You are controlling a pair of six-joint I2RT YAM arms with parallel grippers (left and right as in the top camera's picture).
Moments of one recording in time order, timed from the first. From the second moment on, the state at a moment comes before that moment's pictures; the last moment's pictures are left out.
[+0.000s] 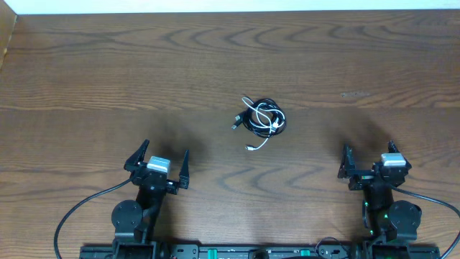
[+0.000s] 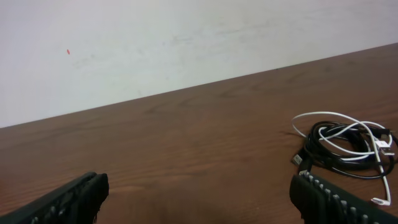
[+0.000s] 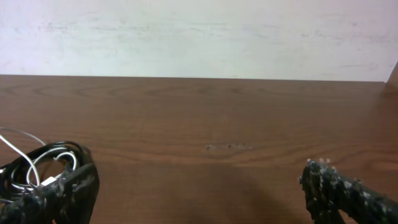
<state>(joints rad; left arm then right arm) -0.03 0.01 0.02 -0.09 0.21 0.14 -0.04 0.01 0.01 -0.07 -0.07 0.01</state>
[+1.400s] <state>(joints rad) -0.03 0.01 0.02 -0.09 0.21 0.14 -0.04 0.01 0.01 -0.07 -0.07 0.01</state>
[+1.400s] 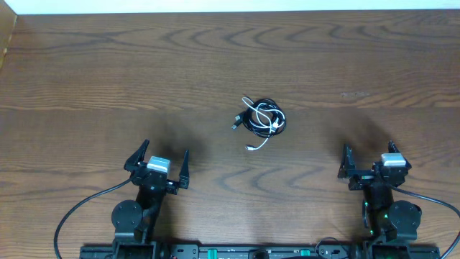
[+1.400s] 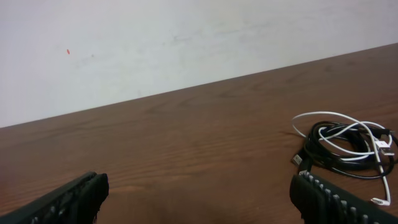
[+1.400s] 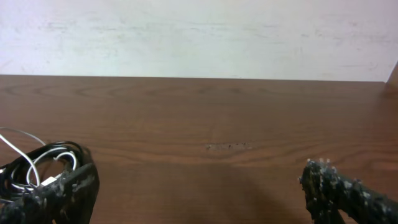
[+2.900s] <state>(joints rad) -0.03 0.29 0.26 -0.29 0.17 -0.10 -0.04 0.13 0.13 -0.18 -0.10 0.10</state>
